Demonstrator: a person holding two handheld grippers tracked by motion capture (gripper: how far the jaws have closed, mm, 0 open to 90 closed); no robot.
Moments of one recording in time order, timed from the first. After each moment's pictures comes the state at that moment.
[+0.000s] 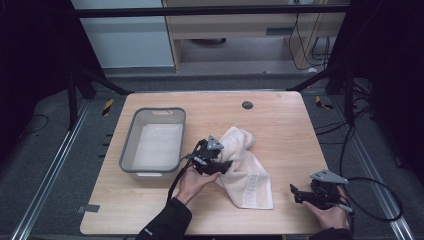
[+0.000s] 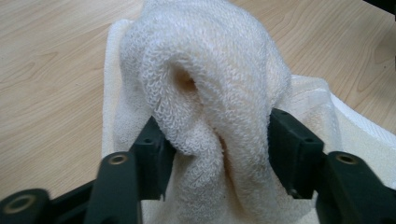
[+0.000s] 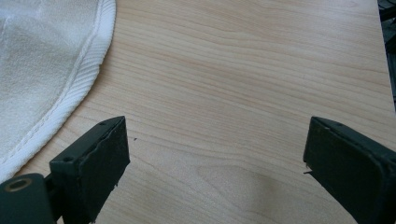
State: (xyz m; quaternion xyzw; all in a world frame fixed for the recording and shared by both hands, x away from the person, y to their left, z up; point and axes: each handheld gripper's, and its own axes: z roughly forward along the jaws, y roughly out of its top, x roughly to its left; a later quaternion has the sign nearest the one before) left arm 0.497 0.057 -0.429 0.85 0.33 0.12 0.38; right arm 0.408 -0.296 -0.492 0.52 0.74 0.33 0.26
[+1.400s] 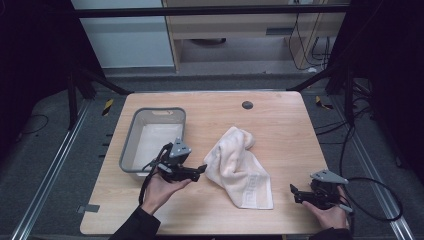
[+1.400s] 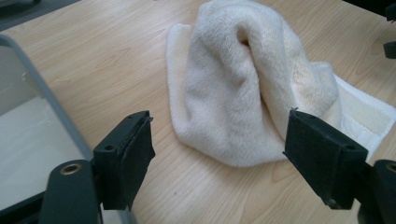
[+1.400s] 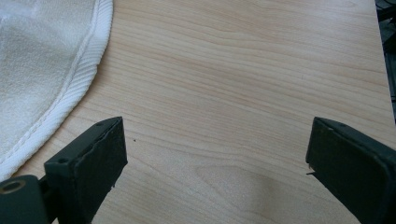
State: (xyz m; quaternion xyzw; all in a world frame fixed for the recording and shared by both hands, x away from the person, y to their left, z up) left arm 0.458 0.144 -0.398 0.84 0.33 0.17 0.40; right arm 0.408 -0.296 -0.492 0.53 0.74 0.33 0.26
